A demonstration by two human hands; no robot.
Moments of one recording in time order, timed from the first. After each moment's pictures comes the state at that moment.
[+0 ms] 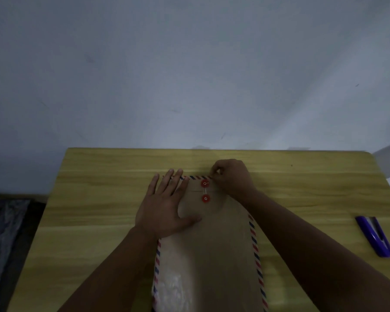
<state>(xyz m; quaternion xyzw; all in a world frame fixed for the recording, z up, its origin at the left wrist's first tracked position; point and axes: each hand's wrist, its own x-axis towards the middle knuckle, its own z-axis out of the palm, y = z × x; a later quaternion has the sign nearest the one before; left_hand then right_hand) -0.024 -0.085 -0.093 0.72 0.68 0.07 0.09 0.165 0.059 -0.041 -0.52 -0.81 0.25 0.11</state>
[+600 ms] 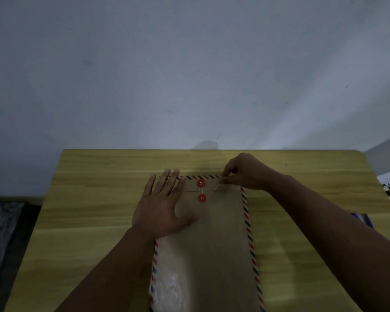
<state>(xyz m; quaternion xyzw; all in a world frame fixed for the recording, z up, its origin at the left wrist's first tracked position) -0.022 -0.085 -0.092 0.72 0.69 0.07 0.08 0.206 0.085 0.003 -0.42 -0.85 0.30 -0.05</state>
